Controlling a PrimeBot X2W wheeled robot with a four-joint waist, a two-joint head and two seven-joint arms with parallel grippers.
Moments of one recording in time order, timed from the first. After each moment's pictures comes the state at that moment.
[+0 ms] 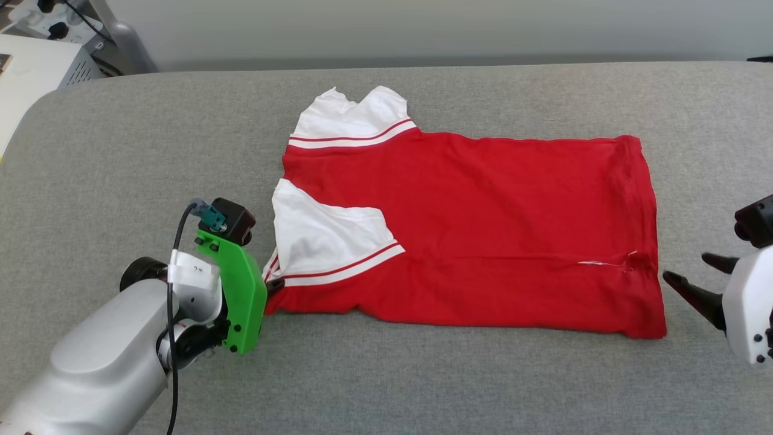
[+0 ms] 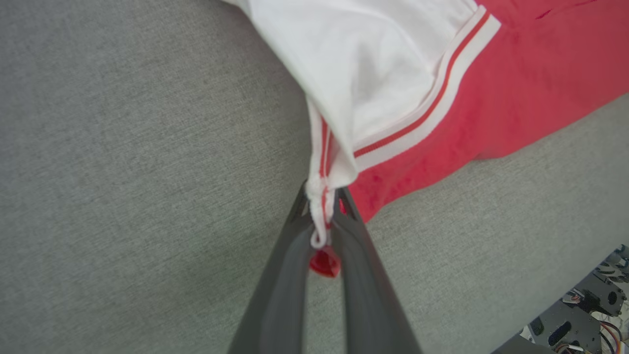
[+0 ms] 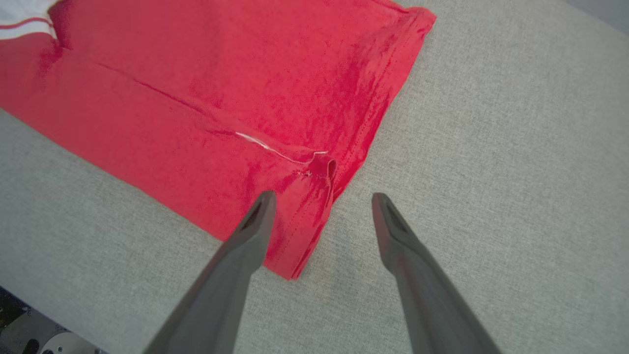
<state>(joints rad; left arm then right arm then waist) -0.68 0.63 -0.96 0.38 -1.04 -0.13 0.44 -0.31 -0.81 0.44 0.05 0.80 0.13 0.51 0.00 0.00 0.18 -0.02</state>
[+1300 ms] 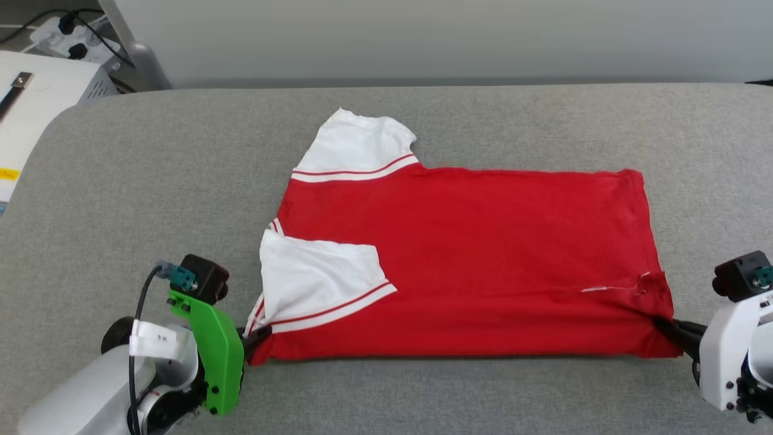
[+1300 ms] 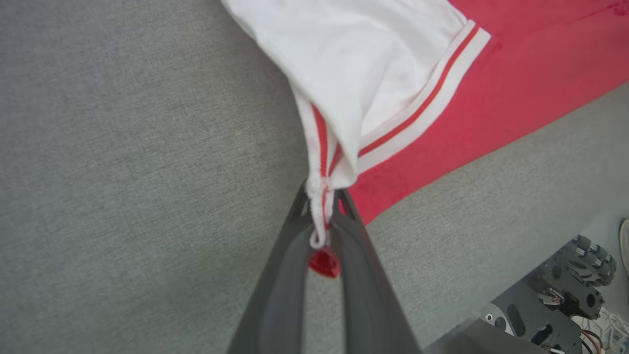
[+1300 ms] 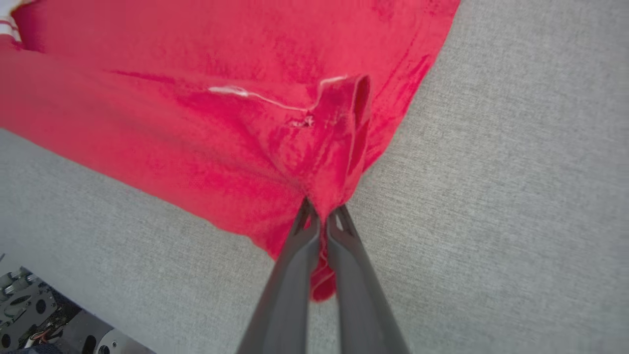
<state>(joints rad) -0.50 0.75 -0.93 0.20 -1.09 -0.07 0.32 -0.26 -0.76 0.56 0.22 0.92 0.13 0.36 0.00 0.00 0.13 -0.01</state>
